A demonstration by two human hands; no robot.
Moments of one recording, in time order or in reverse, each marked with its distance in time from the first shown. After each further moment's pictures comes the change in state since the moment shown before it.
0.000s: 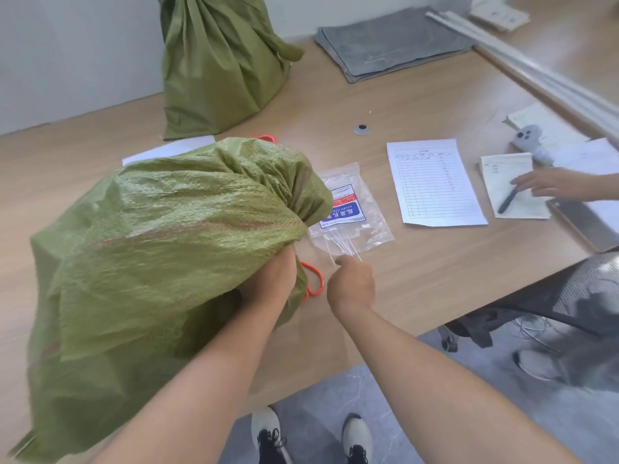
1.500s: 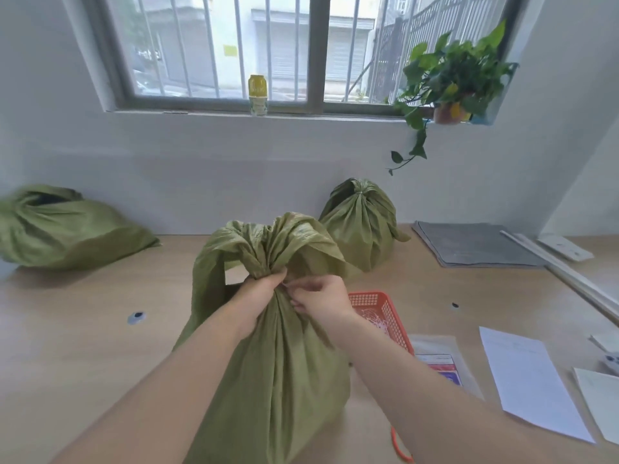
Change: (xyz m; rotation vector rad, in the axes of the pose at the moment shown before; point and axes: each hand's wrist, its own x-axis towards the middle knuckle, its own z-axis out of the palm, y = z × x) left_hand 0.167 -0.139 -0.326 -0.916 -0.300 -0.414; right_hand -0.174 -0.382 -0.058 0.757 -0.506 -0.470
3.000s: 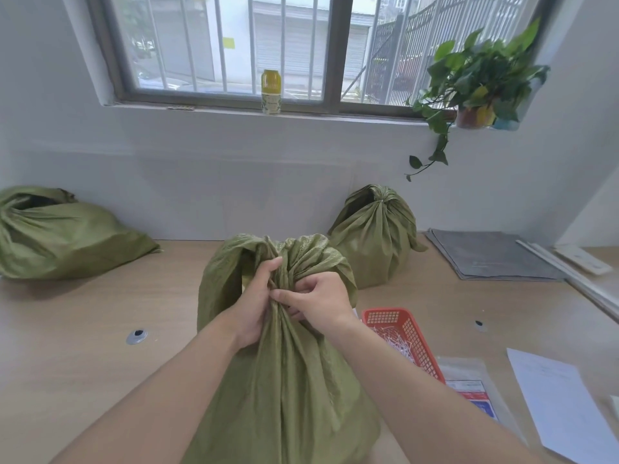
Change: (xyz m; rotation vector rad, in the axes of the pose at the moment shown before) left_hand 0.073 0.026 -0.061 -0.285 -0.388 -0.064; right_hand 0.082 -0.019 0.073 -0.242 0.009 -0.112
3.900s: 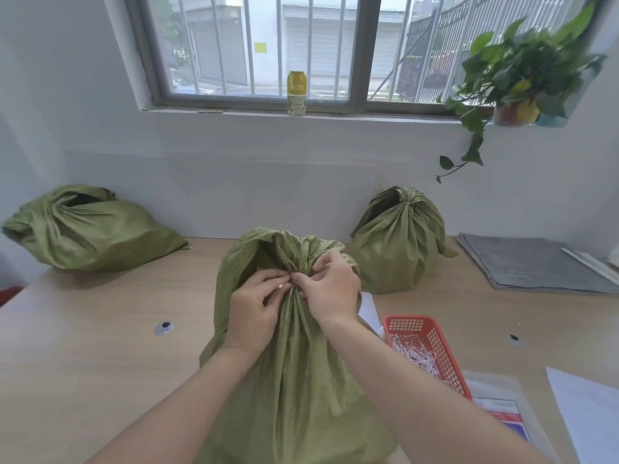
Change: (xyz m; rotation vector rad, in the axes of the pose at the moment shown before) left_hand 0.000 -0.035 -0.034 0.907 0.606 0.990; right_hand 0.021 -0.002 0.015 -0.123 0.272 -0.129
